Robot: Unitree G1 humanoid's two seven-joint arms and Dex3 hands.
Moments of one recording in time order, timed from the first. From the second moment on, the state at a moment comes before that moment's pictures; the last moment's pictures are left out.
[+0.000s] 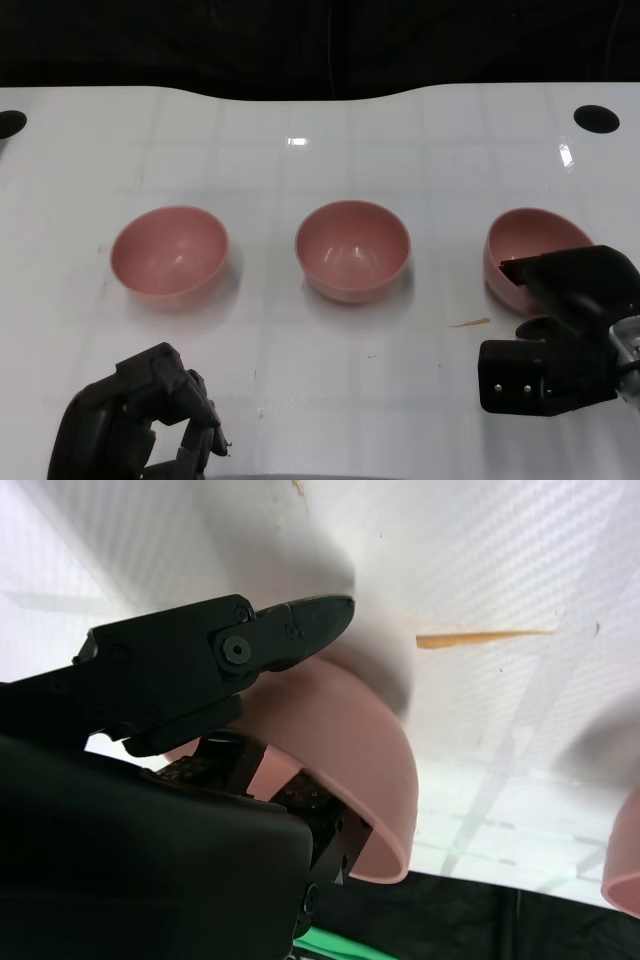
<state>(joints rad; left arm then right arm) 0.27 -0.01 0.02 0.08 -0.28 -0.61 -0.38 -0.54 -0.34 0.44 0.73 -0.90 -0.09 -0.17</state>
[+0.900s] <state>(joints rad) 0.27 -0.02 0.02 0.06 -0.28 -0.59 -0.37 -0.59 -0.35 0.45 0.63 -0.81 -0.33 -0.47</state>
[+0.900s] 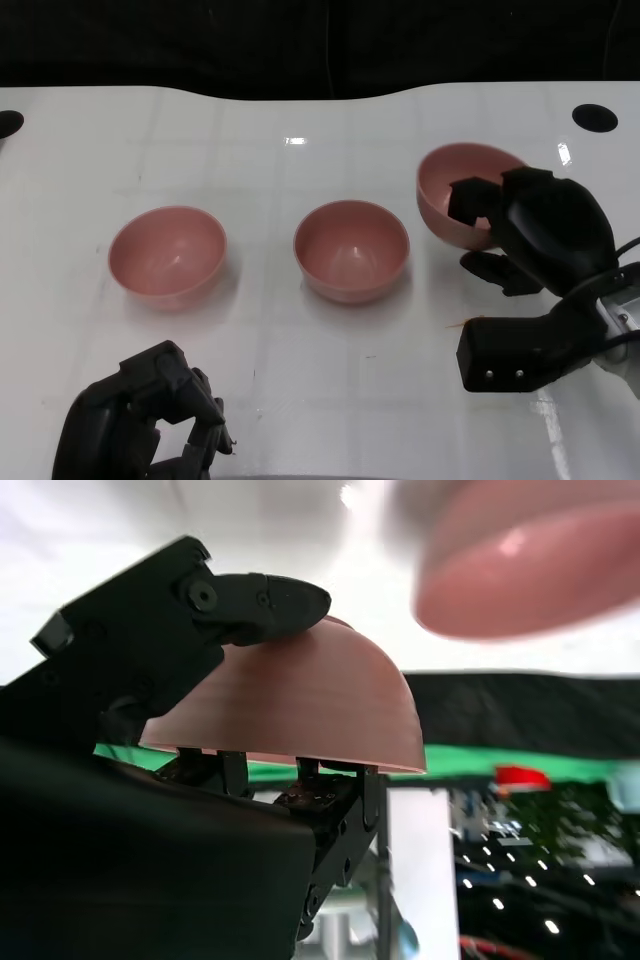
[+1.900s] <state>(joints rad) 0.31 -0.03 0.01 0.01 -0.24 -0.58 -0.34 -0.74 -0.14 0.54 0.74 -0.80 -0.41 -0.33</state>
